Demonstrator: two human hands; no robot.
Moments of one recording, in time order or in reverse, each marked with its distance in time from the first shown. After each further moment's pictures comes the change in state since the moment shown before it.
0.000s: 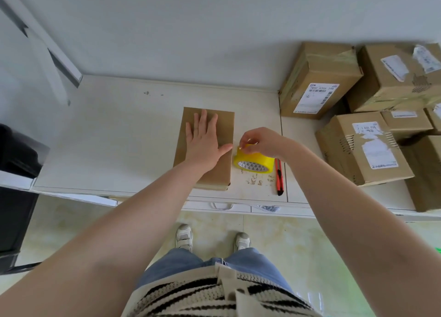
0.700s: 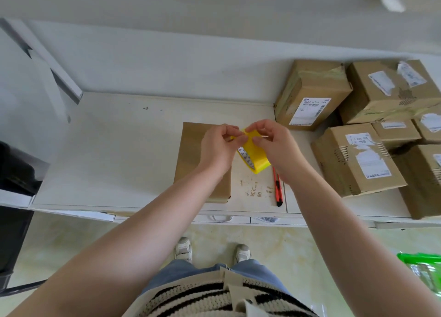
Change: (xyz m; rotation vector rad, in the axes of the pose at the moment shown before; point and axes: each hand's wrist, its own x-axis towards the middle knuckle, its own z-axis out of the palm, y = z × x) left_hand -0.016 0.056 -0.045 -0.998 0.154 -0.111; right_hand -0.060 -0.053 -0.001 0.469 0.513 -0.073
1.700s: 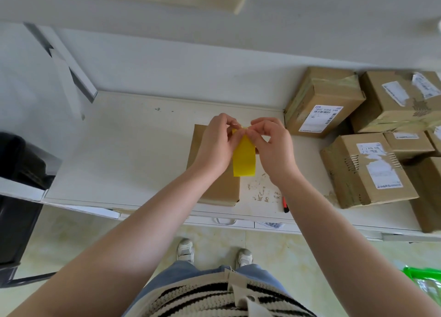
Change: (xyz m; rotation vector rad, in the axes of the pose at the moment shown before) left_hand 0.003 0.010 -0.035 0.224 -0.025 0.269; right_hand 0.007 -0.007 0.036 -0.009 0.162 -0.211
